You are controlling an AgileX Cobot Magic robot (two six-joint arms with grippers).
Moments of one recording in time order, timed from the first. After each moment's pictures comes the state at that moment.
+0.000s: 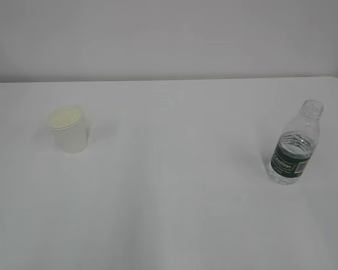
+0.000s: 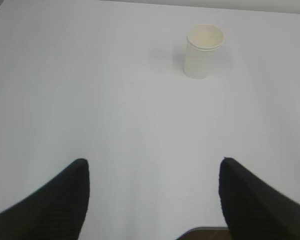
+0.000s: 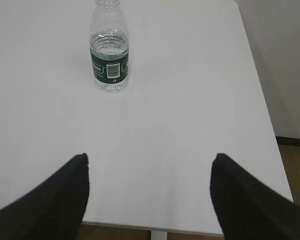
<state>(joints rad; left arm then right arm) 0.01 0.00 -0.53 -0.03 1.09 -0.10 0.06 -0.02 -0.49 -0.07 1.14 -0.09</state>
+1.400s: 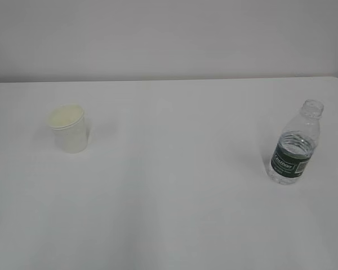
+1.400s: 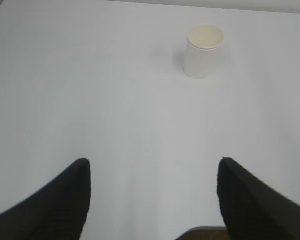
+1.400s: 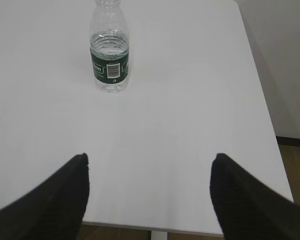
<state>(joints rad) 0.01 0.00 -0.53 -0.03 1.09 -0.10 0.06 -0.02 -0.49 -0.07 1.14 -0.09</state>
